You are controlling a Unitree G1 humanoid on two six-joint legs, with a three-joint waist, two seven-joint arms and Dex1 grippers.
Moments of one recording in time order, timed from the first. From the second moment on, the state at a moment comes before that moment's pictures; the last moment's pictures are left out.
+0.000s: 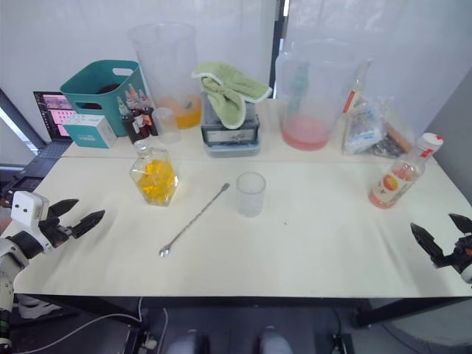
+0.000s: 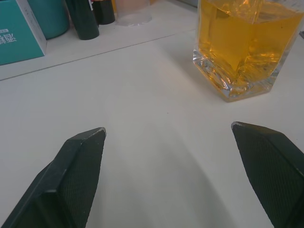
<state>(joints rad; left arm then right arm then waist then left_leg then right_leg) -0.18 0.77 0.45 0.36 -0.39 0.13 -0.90 0.12 -0.78 -0.72 0.13 0.46 0.16 0.81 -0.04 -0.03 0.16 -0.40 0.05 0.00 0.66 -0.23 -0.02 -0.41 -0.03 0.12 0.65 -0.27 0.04</state>
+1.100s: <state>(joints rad) 0.04 0.29 0.29 -0.44 -0.46 0.51 -0.22 -0.16 -0.86 -0.29 -0.19 0.72 0.45 1.21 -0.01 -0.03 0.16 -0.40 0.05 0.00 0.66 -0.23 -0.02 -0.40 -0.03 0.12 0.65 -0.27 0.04</state>
